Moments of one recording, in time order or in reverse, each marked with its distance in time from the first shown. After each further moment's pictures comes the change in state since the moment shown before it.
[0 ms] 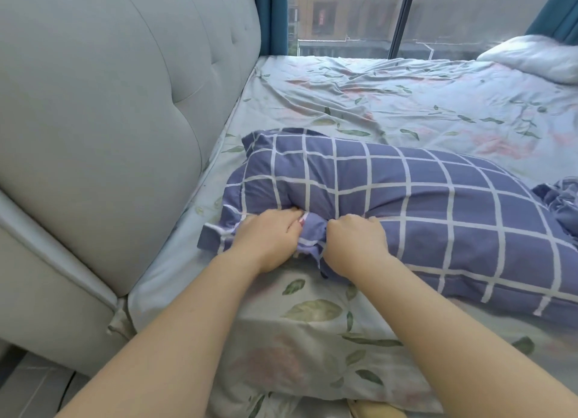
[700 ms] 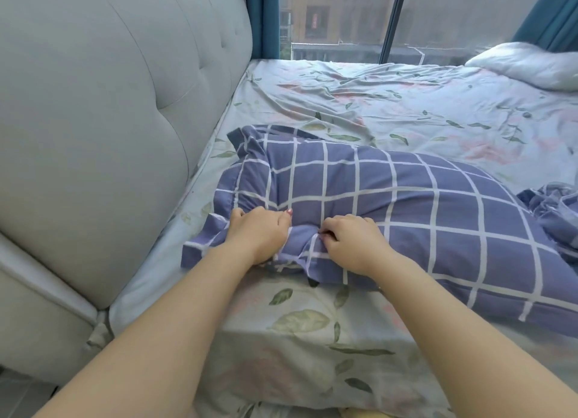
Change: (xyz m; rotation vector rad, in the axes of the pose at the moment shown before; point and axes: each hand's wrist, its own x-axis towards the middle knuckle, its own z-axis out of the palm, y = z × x) left_hand 0.025 0.012 -0.005 0.132 -0.029 -0.180; right_hand 0.018 0.037 0.014 0.304 0.064 -0.120
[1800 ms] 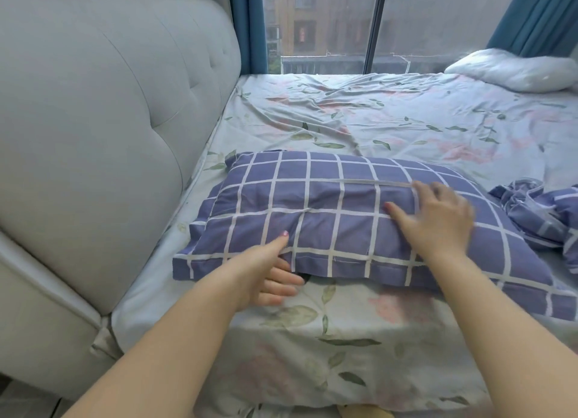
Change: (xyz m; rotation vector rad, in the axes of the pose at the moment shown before) left_hand -0.078 0.030 -0.024 -1.115 -0.497 -0.509; right_hand -0.047 0.106 -0.026 0.045 0.542 0.535
